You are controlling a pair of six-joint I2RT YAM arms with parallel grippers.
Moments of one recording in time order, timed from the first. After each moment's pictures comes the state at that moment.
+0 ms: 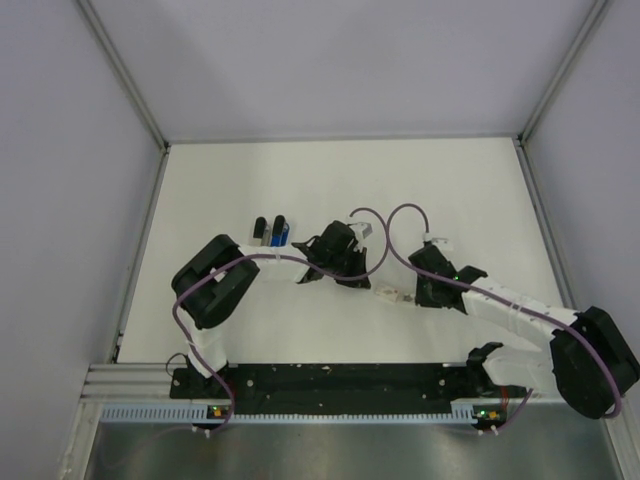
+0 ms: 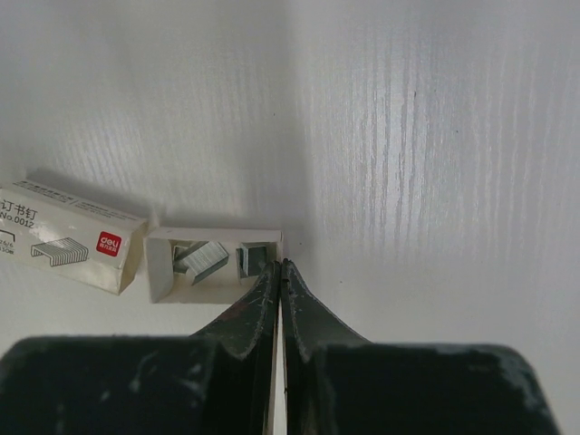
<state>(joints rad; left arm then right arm) -0.82 1.88 1.00 0.08 0.32 -0.54 0.61 1.17 0.54 -0.49 0.29 0.63</state>
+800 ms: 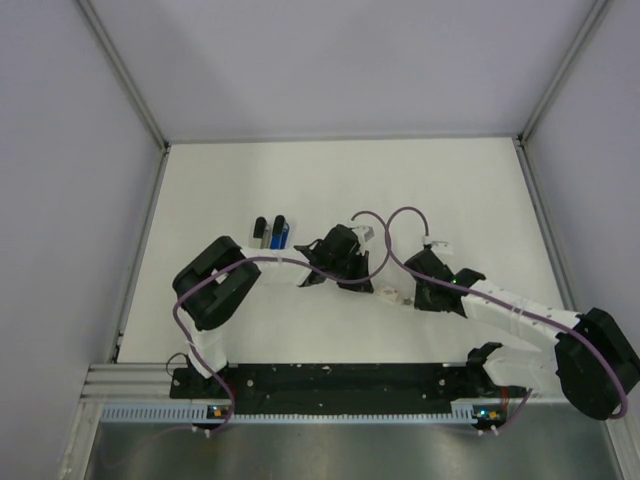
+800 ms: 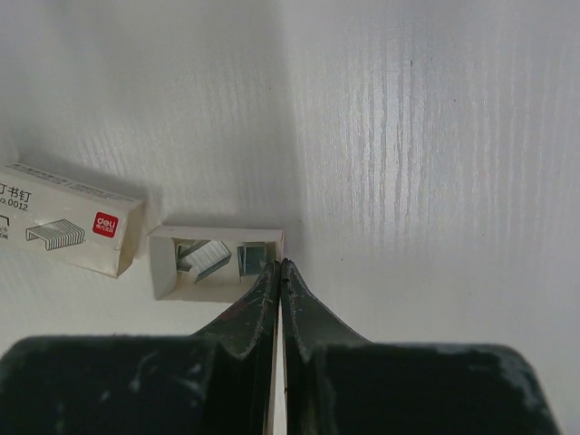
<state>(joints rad) -0.85 1.87 1.00 0.08 0.32 -0.60 0.67 1.15 0.54 -0.54 0.34 0.70</state>
